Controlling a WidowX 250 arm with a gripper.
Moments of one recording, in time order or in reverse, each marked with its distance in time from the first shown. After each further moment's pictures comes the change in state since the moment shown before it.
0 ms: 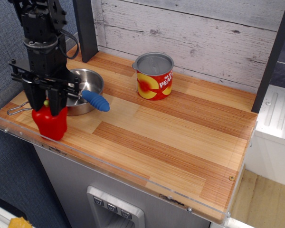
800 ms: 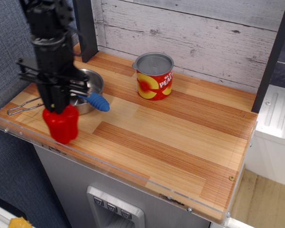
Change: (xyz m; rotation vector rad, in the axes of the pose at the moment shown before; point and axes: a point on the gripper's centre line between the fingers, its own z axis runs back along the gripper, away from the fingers) arm -0.008 -0.023 0.015 -0.047 0.026 -0.007
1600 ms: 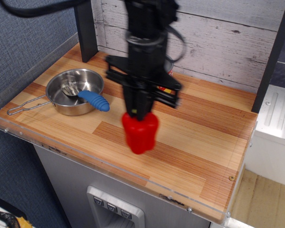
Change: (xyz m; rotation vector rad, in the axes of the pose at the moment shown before) arm 0.008 -0.123 0.028 -0.032 -0.081 -0.265
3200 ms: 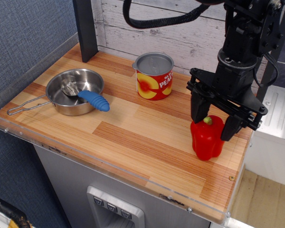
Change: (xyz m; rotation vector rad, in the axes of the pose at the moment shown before) arm 0.048 -0.084 -0.016 0.003 -0.049 -0.211
